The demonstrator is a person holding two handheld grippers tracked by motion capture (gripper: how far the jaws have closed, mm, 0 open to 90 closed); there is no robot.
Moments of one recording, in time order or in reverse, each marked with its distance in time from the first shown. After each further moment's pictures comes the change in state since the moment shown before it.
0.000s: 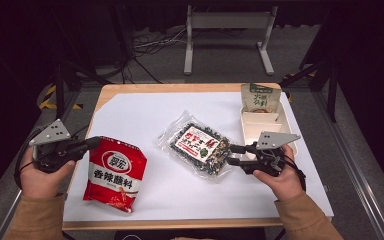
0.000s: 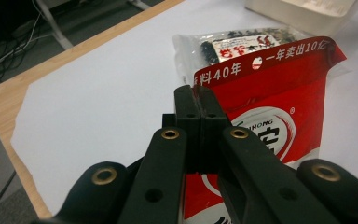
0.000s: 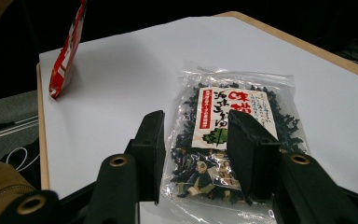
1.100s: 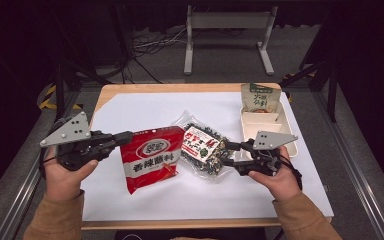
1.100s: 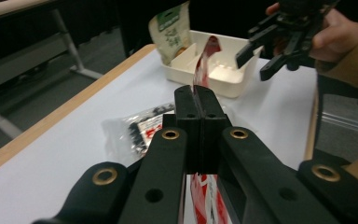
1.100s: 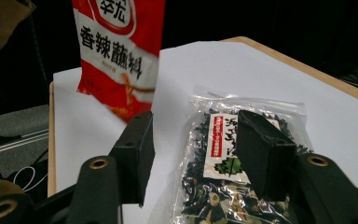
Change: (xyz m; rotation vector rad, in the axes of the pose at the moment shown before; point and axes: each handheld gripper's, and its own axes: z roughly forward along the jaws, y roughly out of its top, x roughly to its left) left arm -0.061 0.062 0.013 -0.197 -0.245 0.166; right arm 0.009 0.010 0.009 -0.087 0.037 -0.030
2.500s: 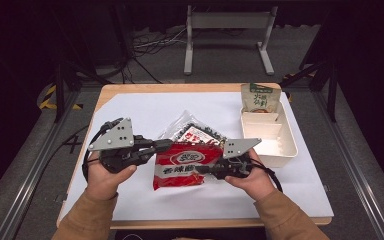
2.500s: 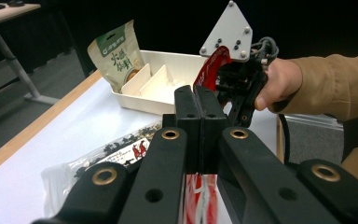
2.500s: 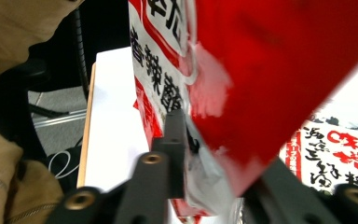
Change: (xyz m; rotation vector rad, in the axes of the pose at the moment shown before) left arm -0.027 0.013 0.060 -0.047 -0.142 0.062; right arm 0.015 -0.010 0.062 0.063 0.201 -0.033
